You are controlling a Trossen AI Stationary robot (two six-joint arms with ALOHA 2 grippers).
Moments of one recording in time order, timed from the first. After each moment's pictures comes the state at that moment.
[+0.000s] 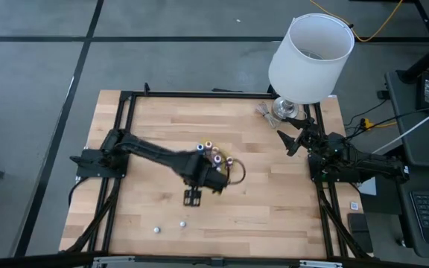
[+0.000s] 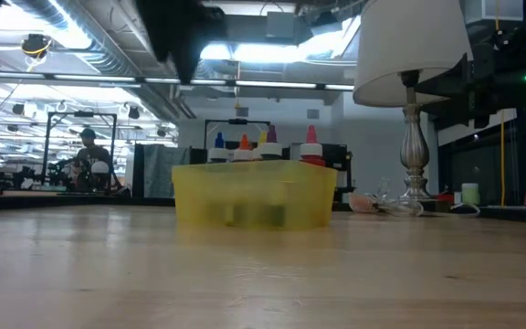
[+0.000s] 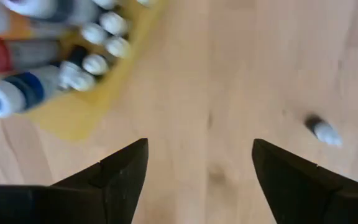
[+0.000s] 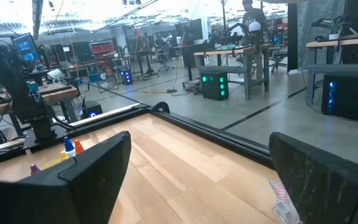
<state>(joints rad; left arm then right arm) -0.28 2.01 1.92 -1.47 -0.07 -0.28 -0.17 0.00 0.01 0.08 0.43 0.12</state>
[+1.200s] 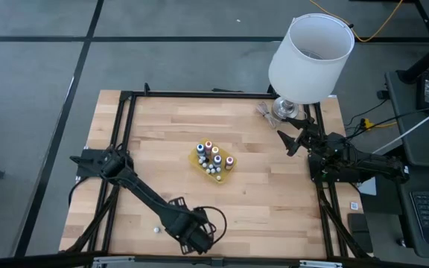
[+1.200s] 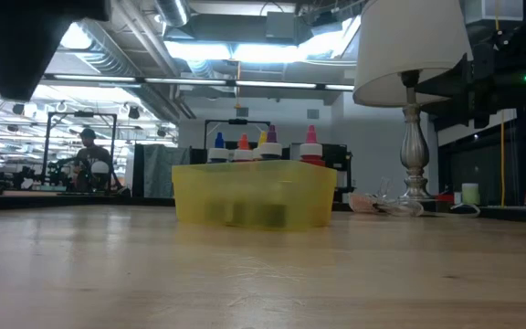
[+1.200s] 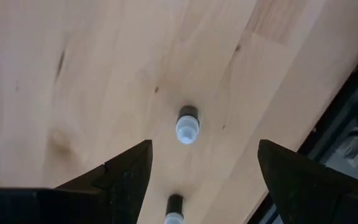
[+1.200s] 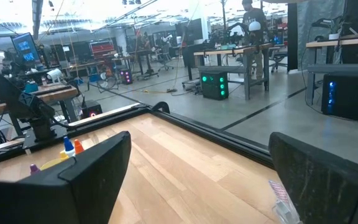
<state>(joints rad) -0.62 2.16 1.91 -1.31 -0.03 -1.02 -0.17 0.00 0.01 0.08 0.43 0.12</state>
